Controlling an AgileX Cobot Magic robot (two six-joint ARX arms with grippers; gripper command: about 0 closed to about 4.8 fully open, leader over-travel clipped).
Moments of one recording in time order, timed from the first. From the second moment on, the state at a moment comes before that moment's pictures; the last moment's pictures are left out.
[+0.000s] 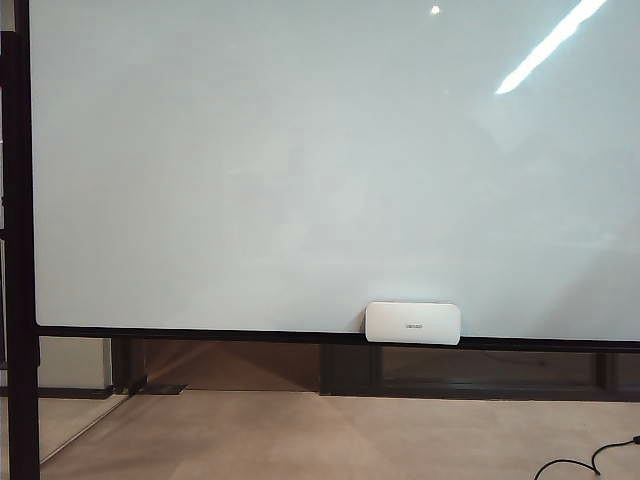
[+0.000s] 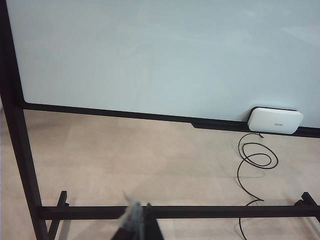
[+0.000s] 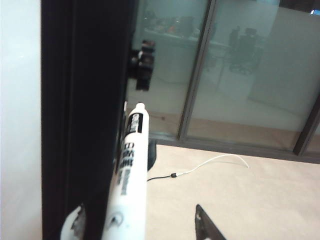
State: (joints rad) left arm -0.09 0.00 0.01 -0.06 0.11 -0.11; right arm -0.88 2.75 2.16 0.75 -0.74 -0.08
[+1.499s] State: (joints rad) left arm -0.09 0.00 0.01 -0.06 0.10 -0.11; right arm -0.86 2.75 2.16 0.77 -0.69 -0.03
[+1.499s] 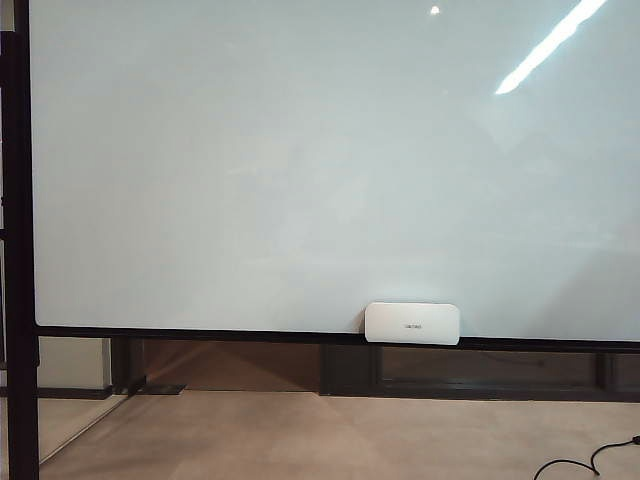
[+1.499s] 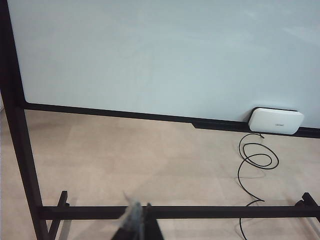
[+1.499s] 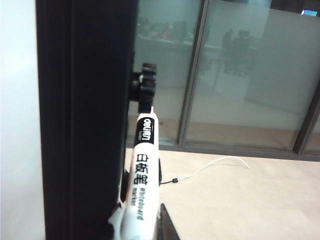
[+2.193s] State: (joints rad) left arm -0.09 0.00 0.01 -0.06 0.31 -0.16; right arm -0.93 2.51 2.16 0.47 -0.65 0.42
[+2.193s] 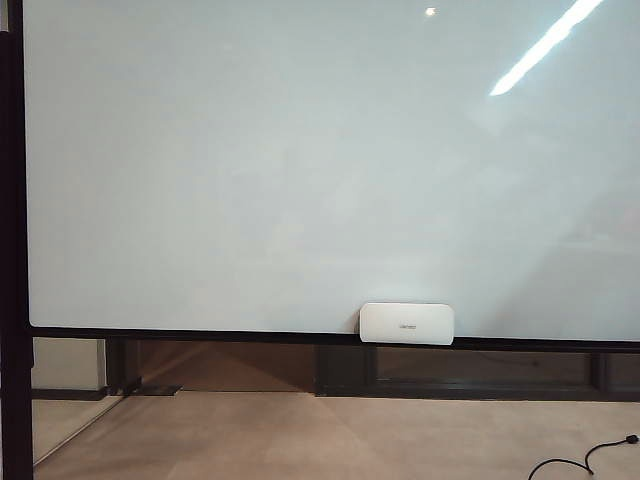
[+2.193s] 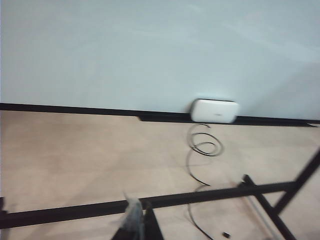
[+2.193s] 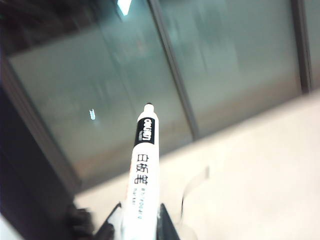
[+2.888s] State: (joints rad) left arm -0.09 0.00 0.24 -0.07 0.42 -0.33; right arm -0.91 1.85 2.16 -0.35 -0.42 0.18
